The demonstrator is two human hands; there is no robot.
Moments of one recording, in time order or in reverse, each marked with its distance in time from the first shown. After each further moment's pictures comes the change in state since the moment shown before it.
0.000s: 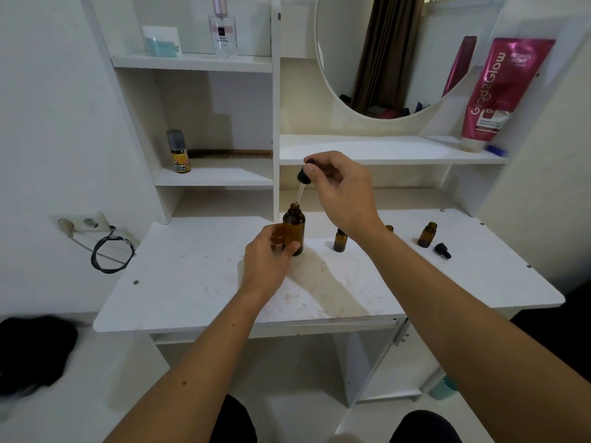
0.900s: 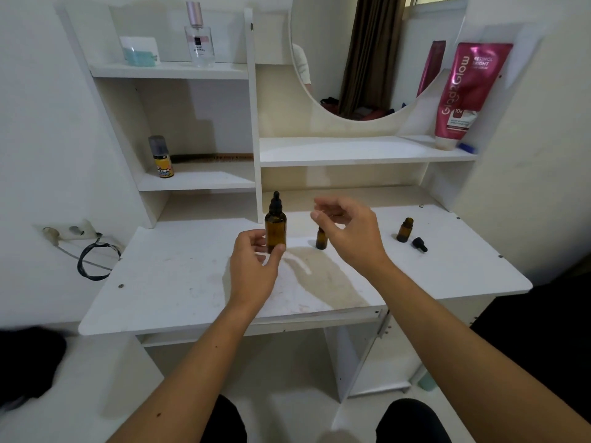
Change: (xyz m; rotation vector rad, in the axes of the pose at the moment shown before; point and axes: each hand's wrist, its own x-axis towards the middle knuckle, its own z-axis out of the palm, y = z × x) left_hand -0.027 0.003 0.006 -0.050 0.150 0.071; right_hand -0.062 0.036 -0.044 -0.067 -0.019 0.064
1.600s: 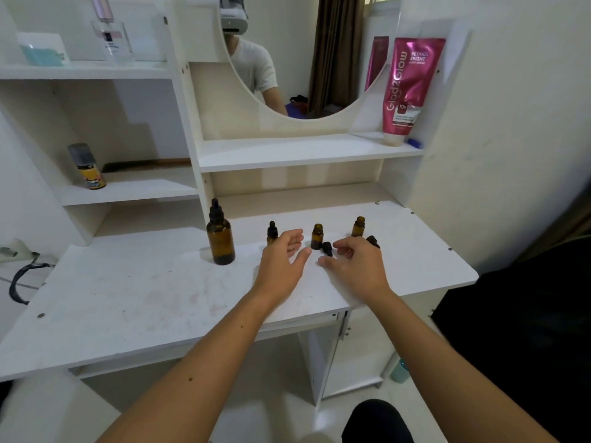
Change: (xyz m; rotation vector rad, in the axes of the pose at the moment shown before) left_hand -0.006 0.040 0.120 -0.063 -0.427 0.105; right_hand -0.034 0.103 -0.069 -0.284 -0.006 0.455
